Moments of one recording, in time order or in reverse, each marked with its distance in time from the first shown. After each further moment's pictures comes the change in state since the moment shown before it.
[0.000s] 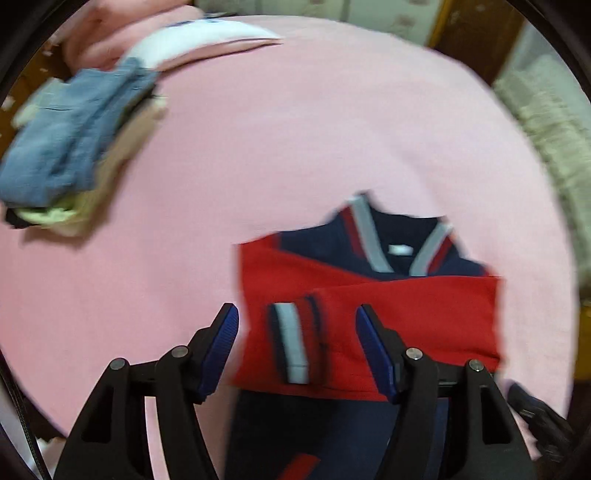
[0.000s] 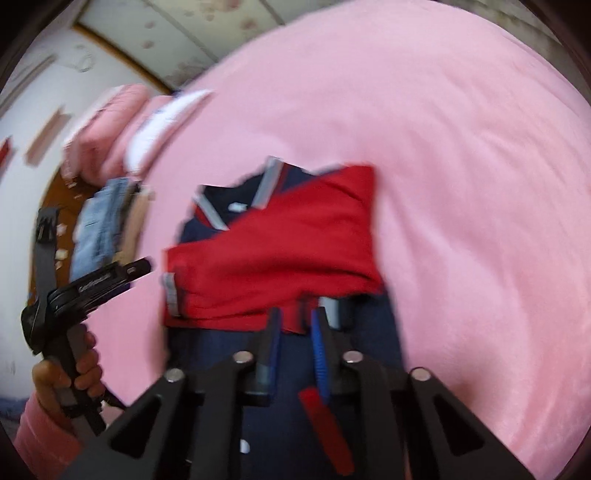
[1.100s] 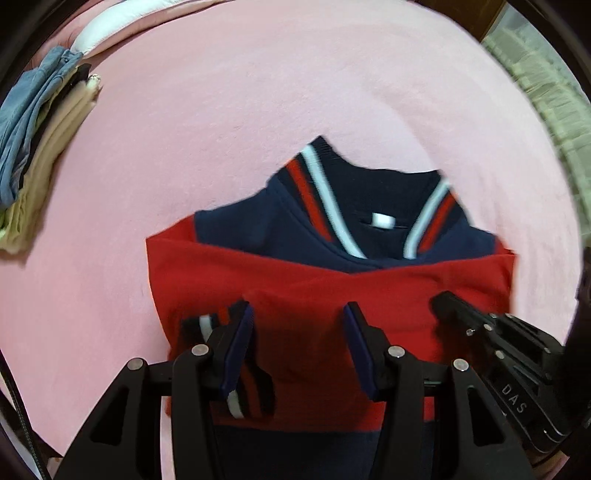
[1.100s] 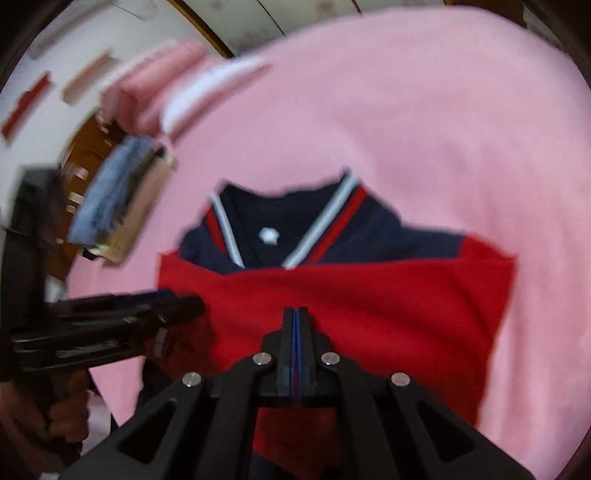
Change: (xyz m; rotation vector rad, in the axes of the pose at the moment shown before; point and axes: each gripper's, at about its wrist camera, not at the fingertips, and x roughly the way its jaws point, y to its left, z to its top) left arm 0.073 -0.038 0.001 0.093 0.170 0.062; right arm 0.098 -0.003 0.057 -0.208 0.095 0.028
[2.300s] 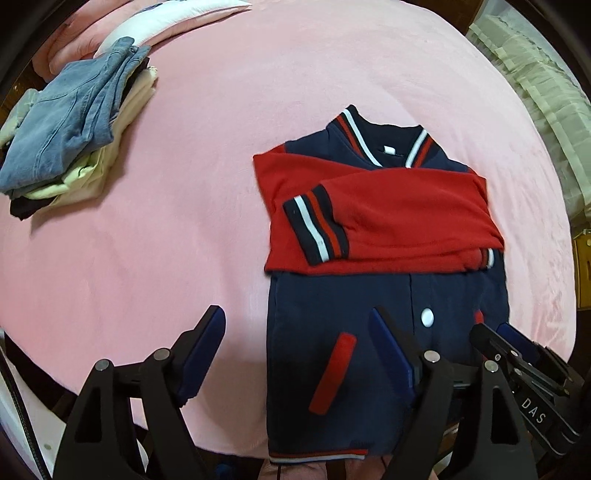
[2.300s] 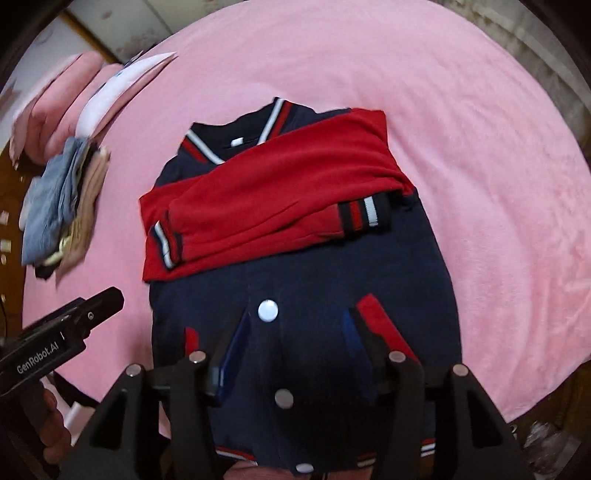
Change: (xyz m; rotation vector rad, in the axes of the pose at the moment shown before) left arm -0.117 0.059 -0.105 0.055 -0.001 -0.006; right arm -0.078 0.111 -0.121 0.290 0.063 -0.341
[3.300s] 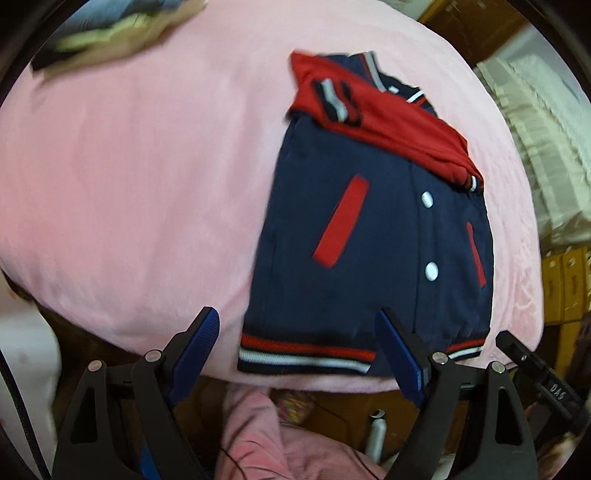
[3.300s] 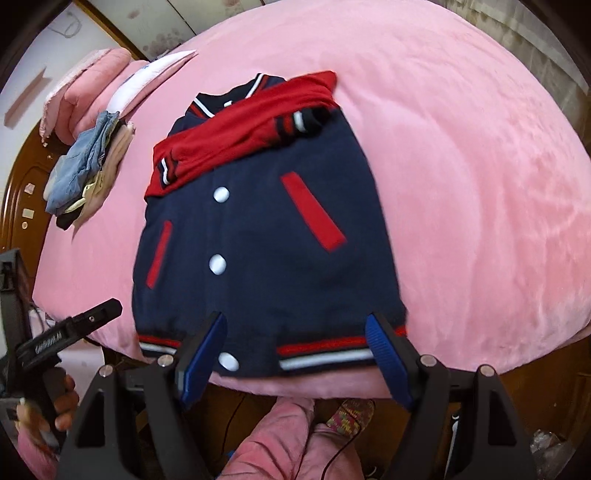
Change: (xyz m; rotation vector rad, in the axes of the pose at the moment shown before) left arm 0.030 0.053 -0.162 -0.208 -0.002 -0.232; right arm -0.025 -0.090 -0.116 -0.049 -0.048 0.110
